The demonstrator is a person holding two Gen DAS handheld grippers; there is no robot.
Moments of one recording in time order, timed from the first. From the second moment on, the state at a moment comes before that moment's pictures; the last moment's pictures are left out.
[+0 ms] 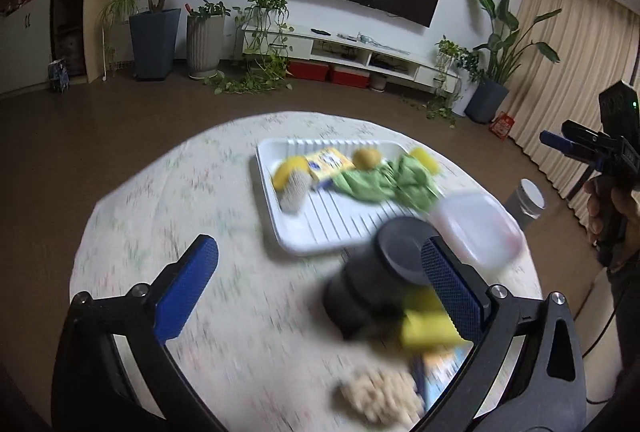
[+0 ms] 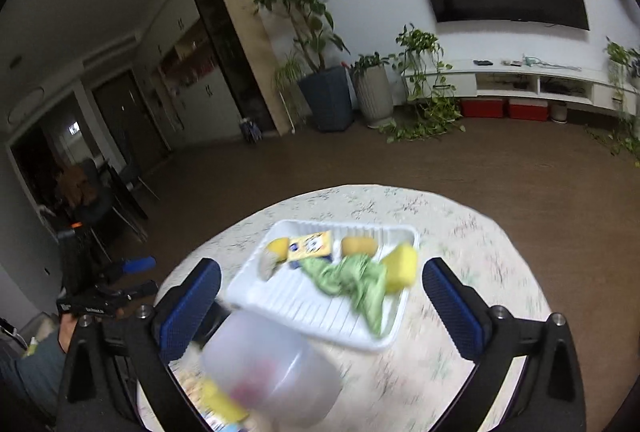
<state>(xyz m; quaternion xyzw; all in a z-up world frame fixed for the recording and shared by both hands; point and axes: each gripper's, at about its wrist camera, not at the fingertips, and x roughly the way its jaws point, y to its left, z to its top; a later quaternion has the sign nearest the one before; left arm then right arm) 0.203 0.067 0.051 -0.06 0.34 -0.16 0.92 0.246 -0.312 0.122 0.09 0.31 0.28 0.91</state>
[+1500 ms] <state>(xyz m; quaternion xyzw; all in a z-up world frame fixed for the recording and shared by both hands) 0.008 0.020 -0.016 -0.02 0.36 -0.19 0.91 0.043 -0.177 -0.027 0.06 0.40 0.21 0.89</state>
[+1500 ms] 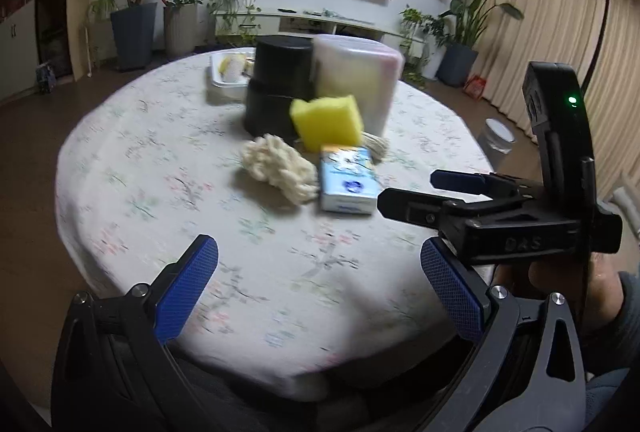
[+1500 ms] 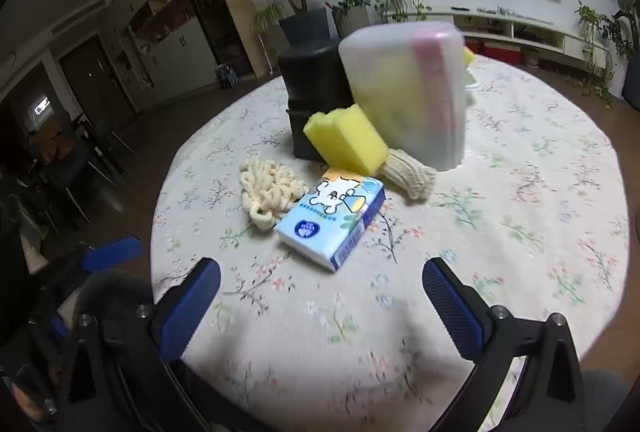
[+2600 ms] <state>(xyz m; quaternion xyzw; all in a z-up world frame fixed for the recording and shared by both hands) 0.129 0.004 -0.045 0.00 0.45 -0.15 0.88 0.083 -0.174 -0.051 0.01 0.47 0.17 0.87</state>
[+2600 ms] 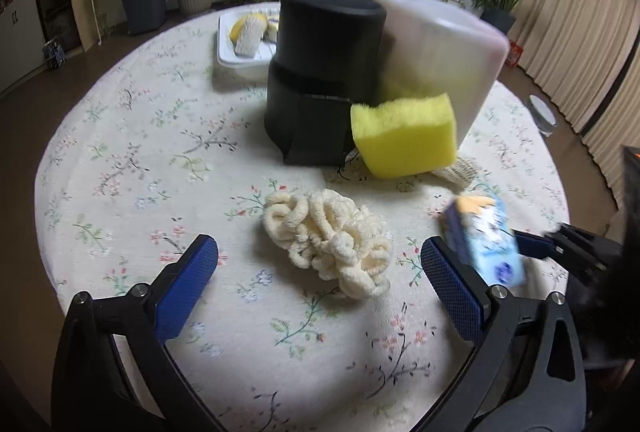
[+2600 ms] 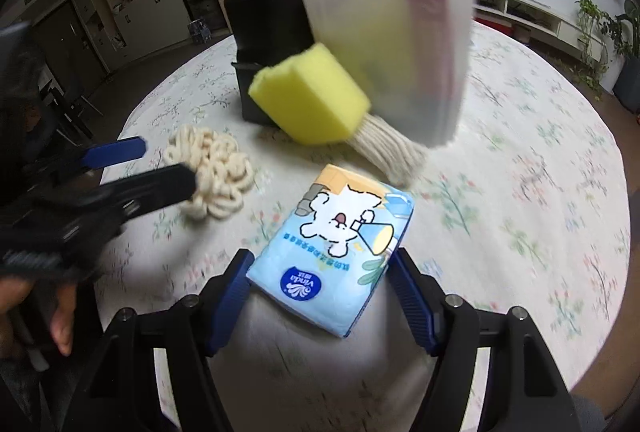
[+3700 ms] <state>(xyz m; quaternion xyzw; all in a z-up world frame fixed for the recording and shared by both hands) 0.058 0.020 -0.027 -0.04 0.44 -0.15 0.88 0.052 -0.195 -0.030 0.00 0.44 0.16 0.88</state>
